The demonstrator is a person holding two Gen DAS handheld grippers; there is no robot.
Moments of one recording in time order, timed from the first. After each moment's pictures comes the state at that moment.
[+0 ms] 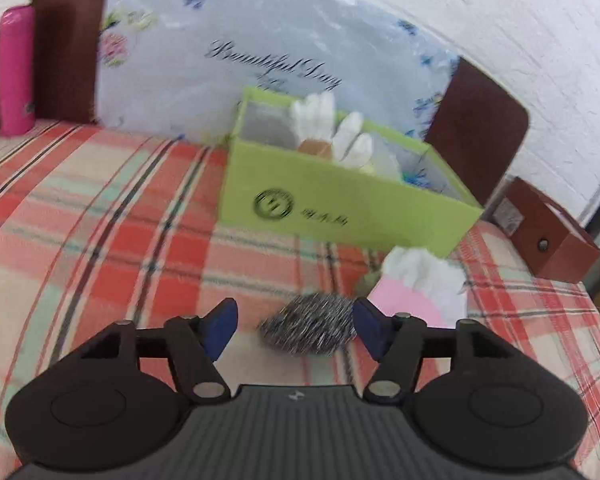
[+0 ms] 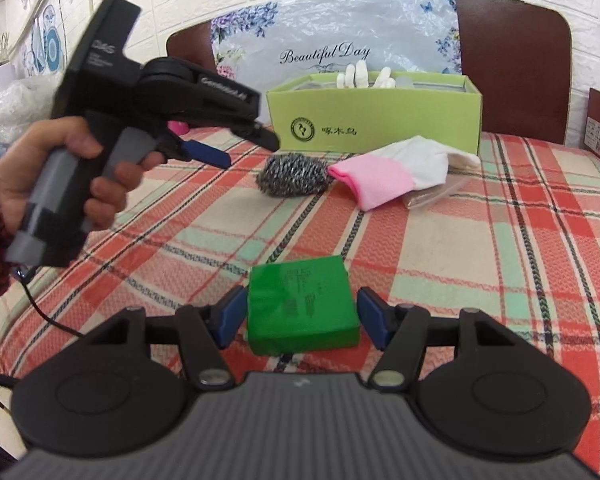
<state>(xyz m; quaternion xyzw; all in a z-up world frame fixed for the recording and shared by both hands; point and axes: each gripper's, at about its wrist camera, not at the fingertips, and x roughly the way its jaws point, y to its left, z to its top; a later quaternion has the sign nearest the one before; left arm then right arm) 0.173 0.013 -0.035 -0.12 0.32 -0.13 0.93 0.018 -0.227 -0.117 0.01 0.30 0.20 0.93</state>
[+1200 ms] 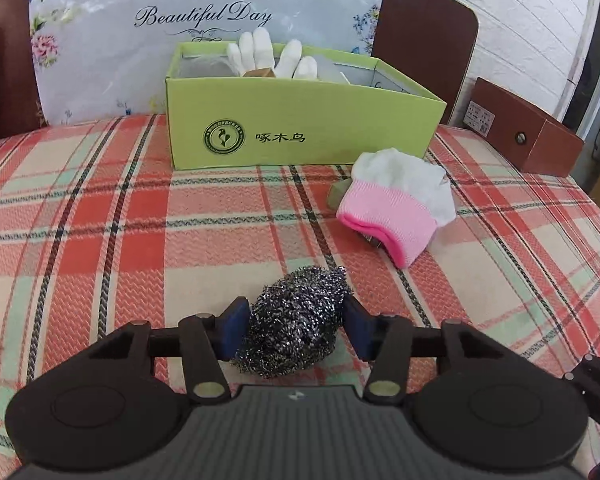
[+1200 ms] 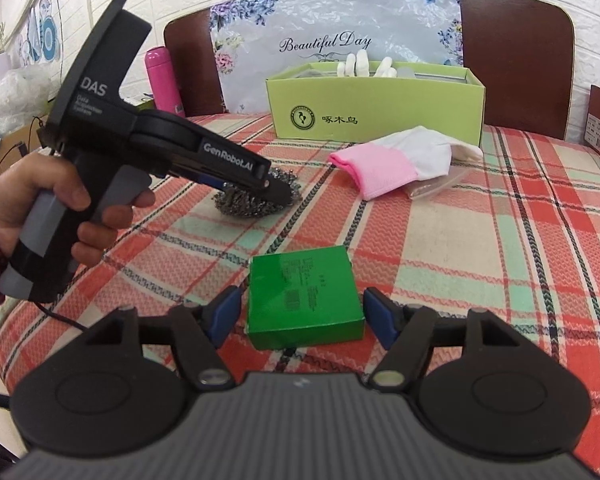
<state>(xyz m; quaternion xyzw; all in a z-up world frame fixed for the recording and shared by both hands) 0.150 -0.002 -0.069 -0.01 0.37 -0.18 0.91 0.022 -0.216 -0.121 -0.01 0.32 0.19 0.93</state>
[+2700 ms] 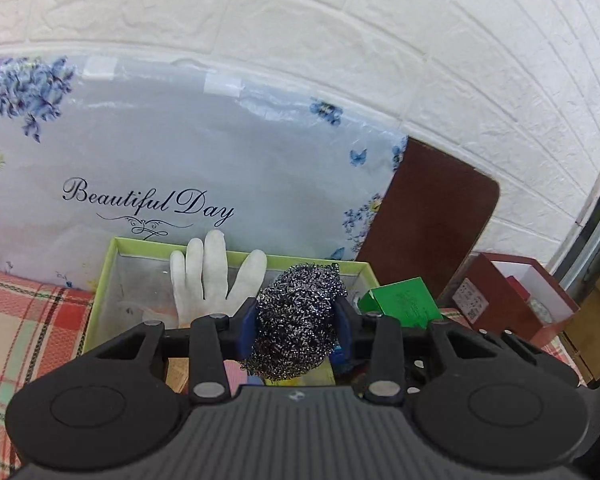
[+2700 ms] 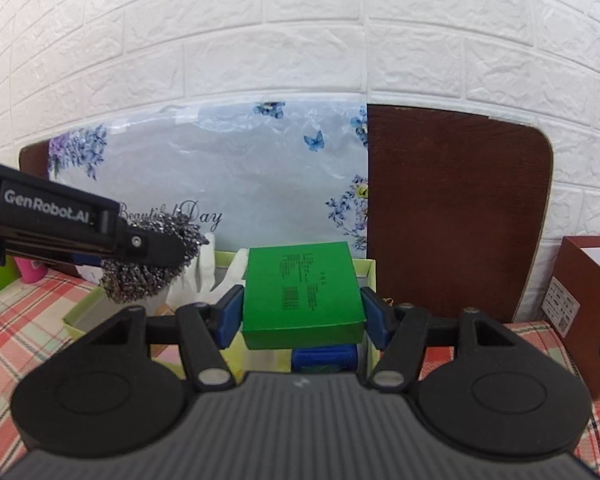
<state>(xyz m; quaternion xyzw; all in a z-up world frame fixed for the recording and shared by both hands) 0.307 -0.054 0.052 -0.10 0.29 -0.18 0.93 0.275 -0.248 -0.034 0.00 0.21 0.08 0.97</state>
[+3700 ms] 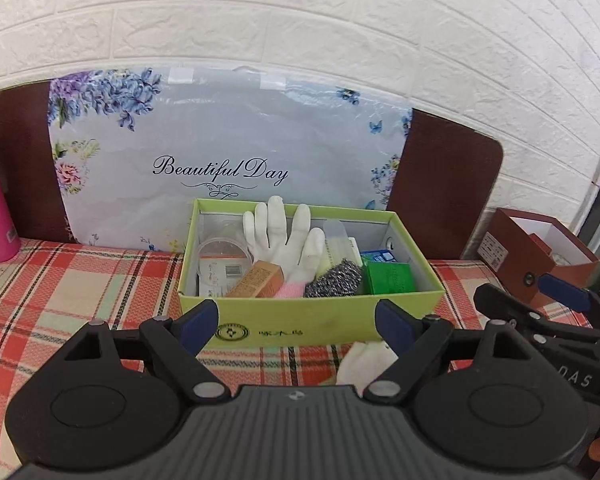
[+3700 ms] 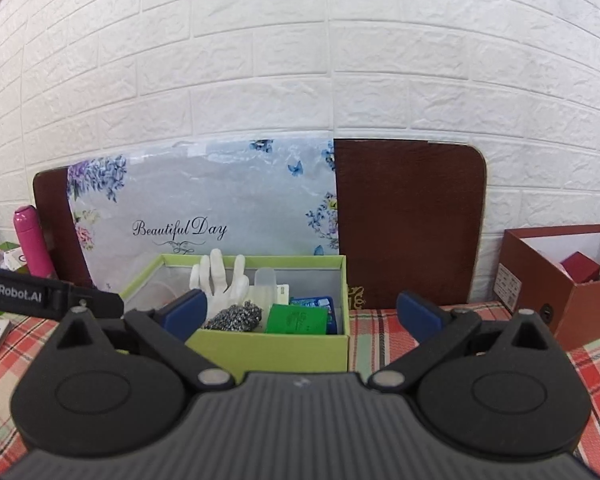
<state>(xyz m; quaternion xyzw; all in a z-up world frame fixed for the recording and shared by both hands) 0.193 -0.024 0.062 -0.05 0.29 -0.13 0.95 0.162 -0.264 0.004 0.02 0.18 0.04 0.98</state>
